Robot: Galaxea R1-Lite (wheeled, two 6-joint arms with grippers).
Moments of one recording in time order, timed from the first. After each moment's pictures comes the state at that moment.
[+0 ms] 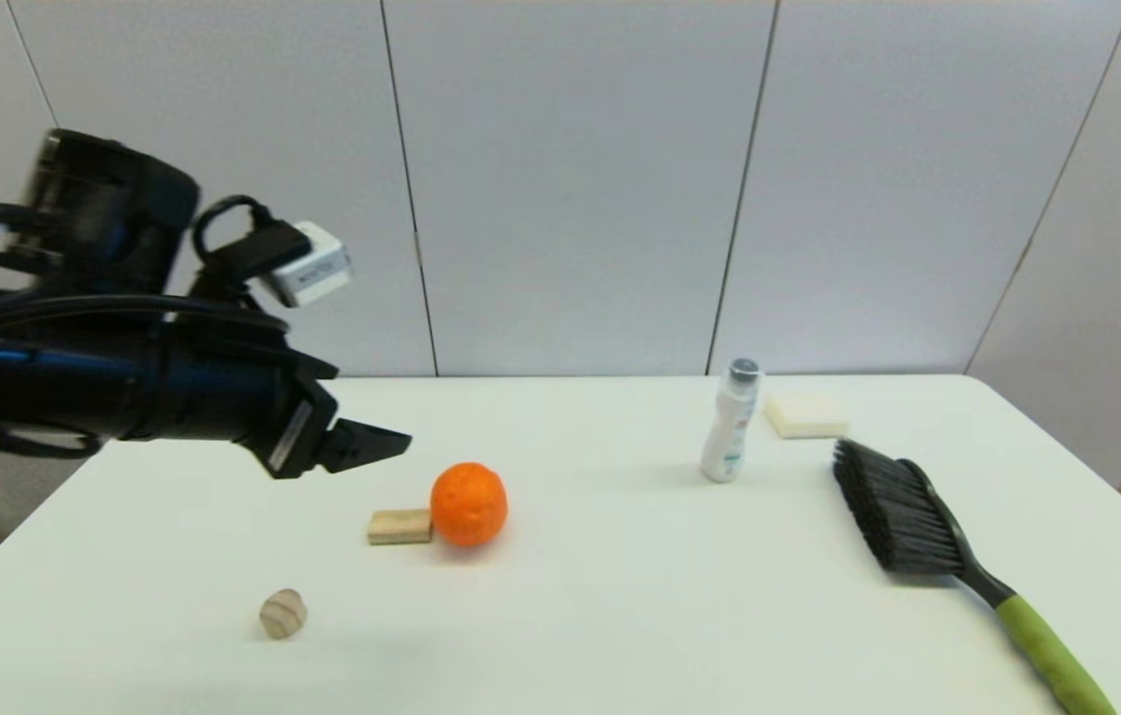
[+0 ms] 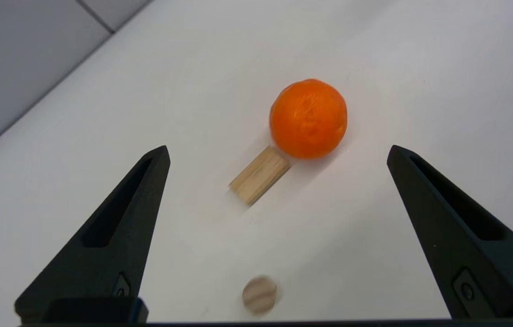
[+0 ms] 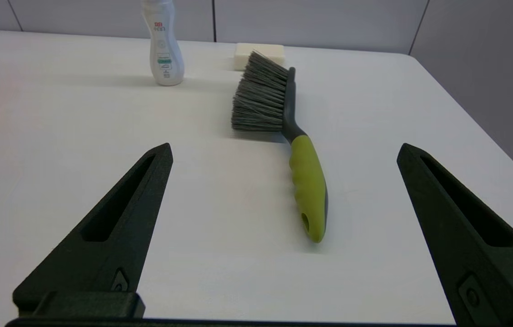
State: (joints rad) left arm -0.40 1.47 -1.13 0.30 -0.16 0.34; right arm 0.00 0.00 0.00 0.00 0.03 -0.05
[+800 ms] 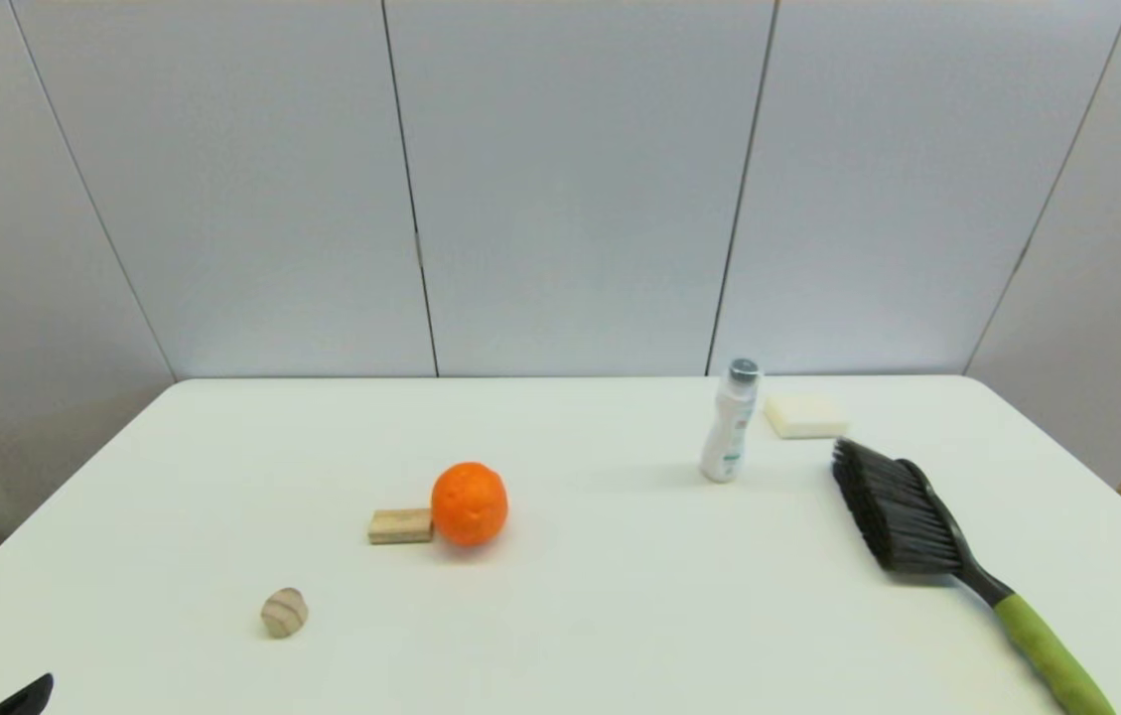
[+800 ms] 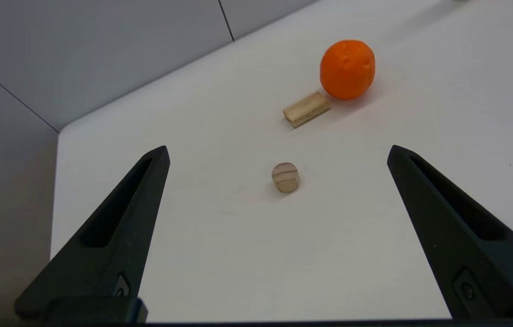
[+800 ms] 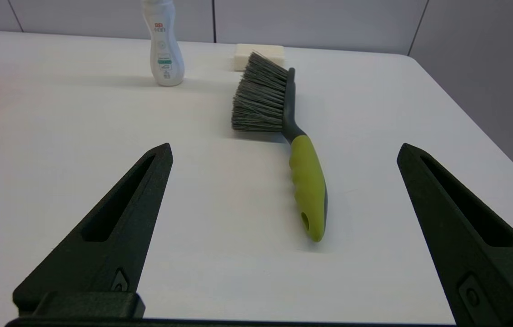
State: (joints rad) left arm -0.19 0.50 -0.51 0.21 -0.15 0.32; right arm 0.00 0.00 0.00 0.00 0.03 -0.05
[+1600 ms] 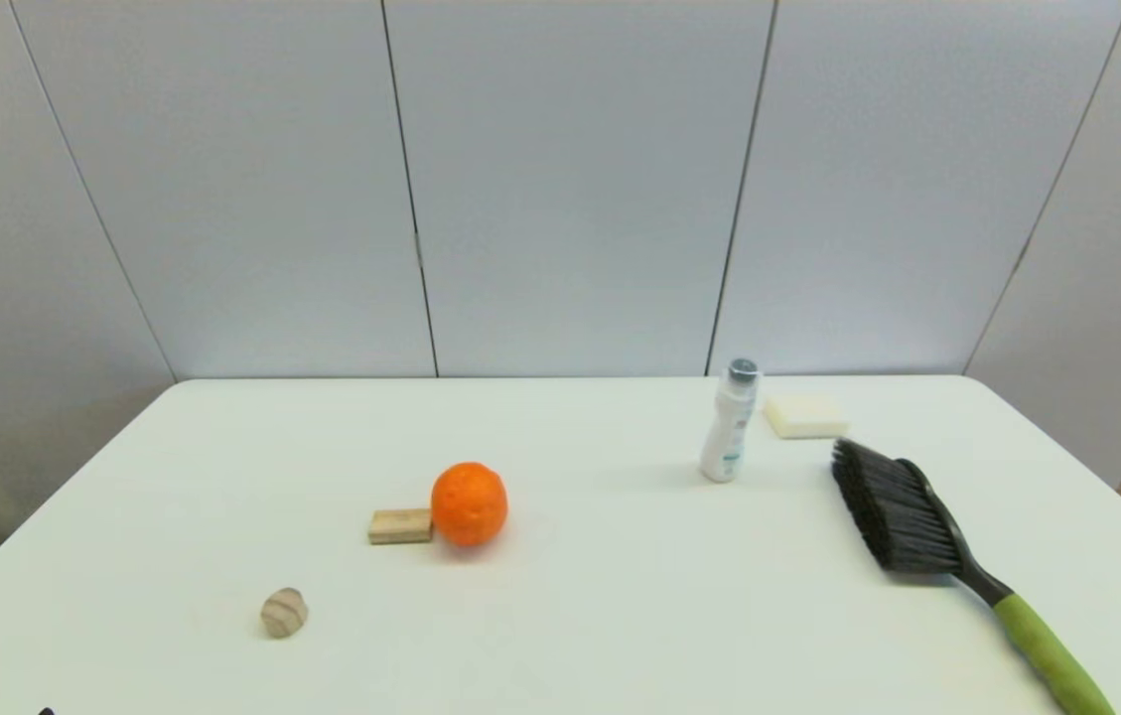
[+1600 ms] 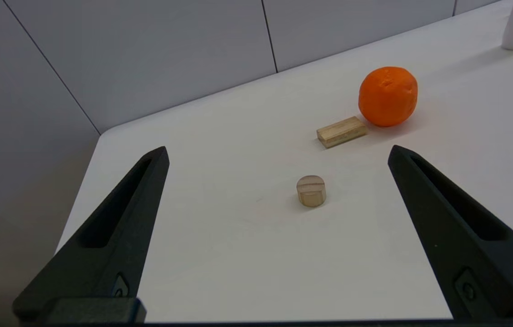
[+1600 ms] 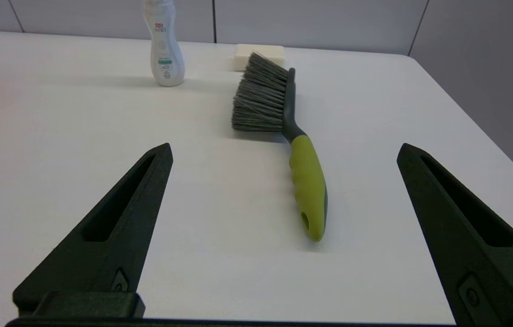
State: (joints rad) left arm -0.06 0.27 -0.15 -0.13 -0.16 0.25; right arm 0.00 0.00 0.00 0.00 0.03 -0.05
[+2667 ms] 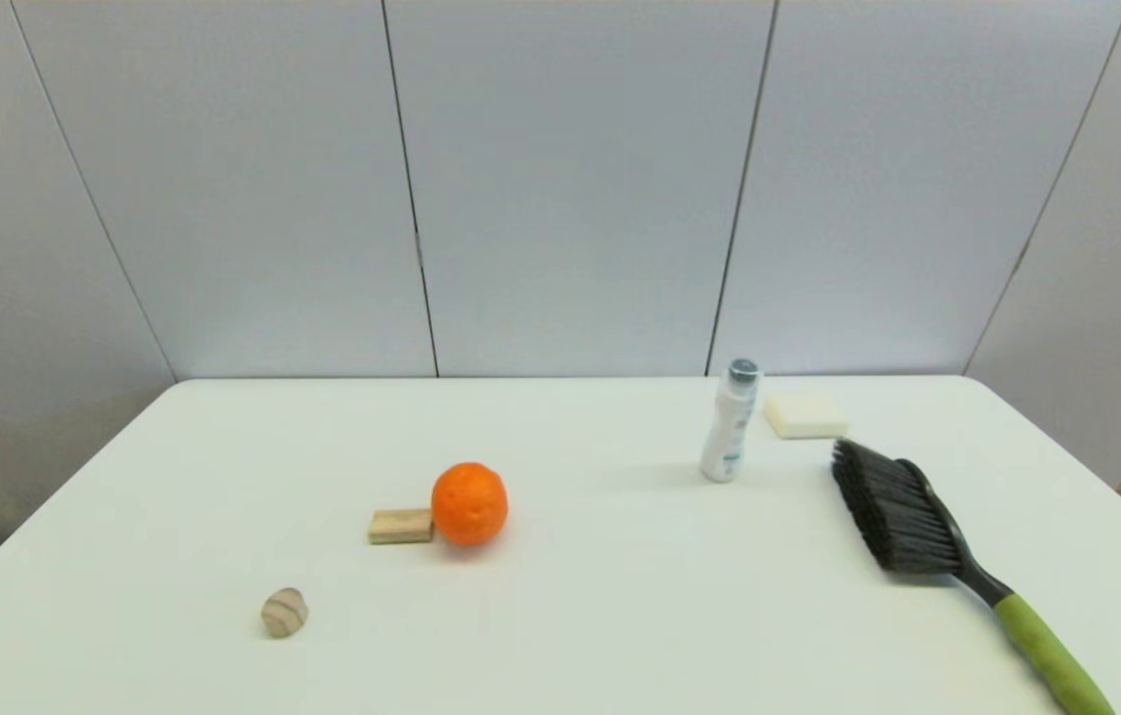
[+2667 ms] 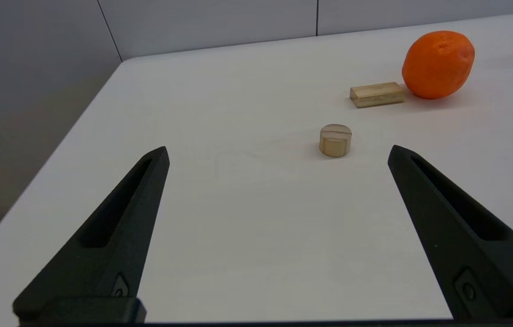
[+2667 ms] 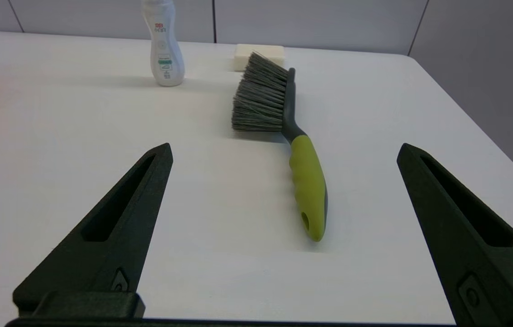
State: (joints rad) left arm 0.00 0.00 0.00 0.00 -0.05 0.10; right arm 0.00 0.00 0.00 0.00 0.03 -0.05
